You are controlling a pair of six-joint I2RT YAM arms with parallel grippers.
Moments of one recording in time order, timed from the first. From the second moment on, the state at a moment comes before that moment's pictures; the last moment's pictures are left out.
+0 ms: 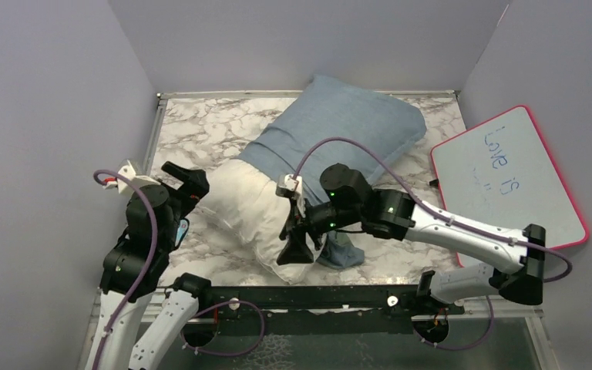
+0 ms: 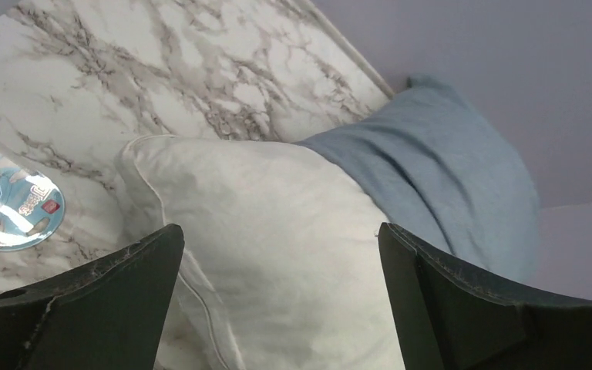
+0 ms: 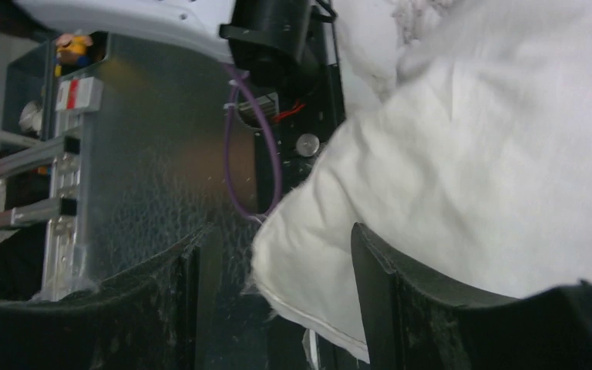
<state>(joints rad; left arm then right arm) -0.30 0.51 1.00 -0.81 -0.41 -0.84 1.15 1.32 1.19 -0.36 -0.52 0.19</state>
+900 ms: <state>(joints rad) -0.30 0.48 0.44 -0.50 0.13 -1.10 0.99 1.57 1.47 -0.60 0.20 0.17</state>
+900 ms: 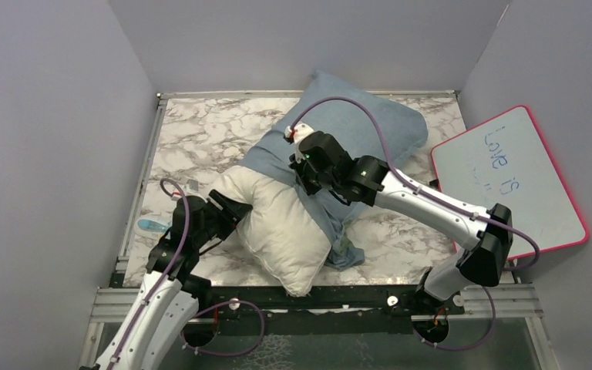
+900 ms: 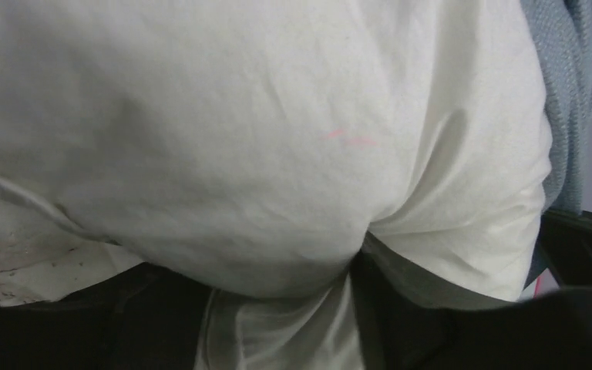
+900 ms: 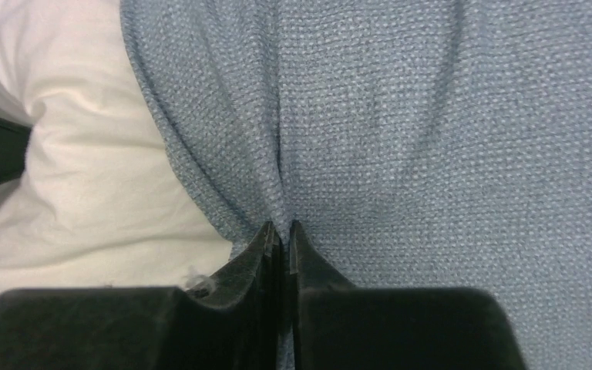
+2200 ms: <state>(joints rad) -0.12 0.97 0.97 -0.76 -0.01 -0.53 0.12 1.72 1.81 -0.59 -0.10 0.32</state>
